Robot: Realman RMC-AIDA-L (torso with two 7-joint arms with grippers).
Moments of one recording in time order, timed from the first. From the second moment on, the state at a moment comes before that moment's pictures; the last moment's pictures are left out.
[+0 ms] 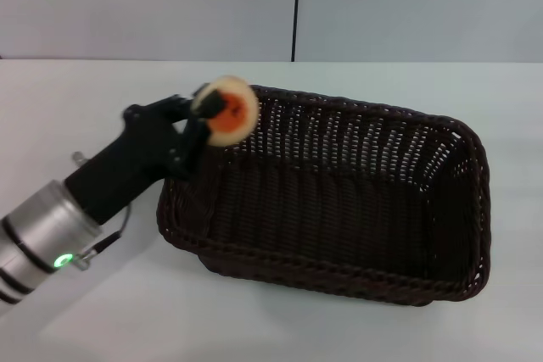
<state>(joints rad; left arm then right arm) -0.46 -2.07 -0.15 -0.05 2.26 1.63 -0.65 0.29 2.07 -0.39 -0.21 -0.95 -1.34 1.03</state>
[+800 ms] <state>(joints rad) -0.30 -2.06 -0.56 -0.05 2.25 1.76 -0.64 0.25 2.07 -0.26 -0.22 -0.95 -1.31 1.04</state>
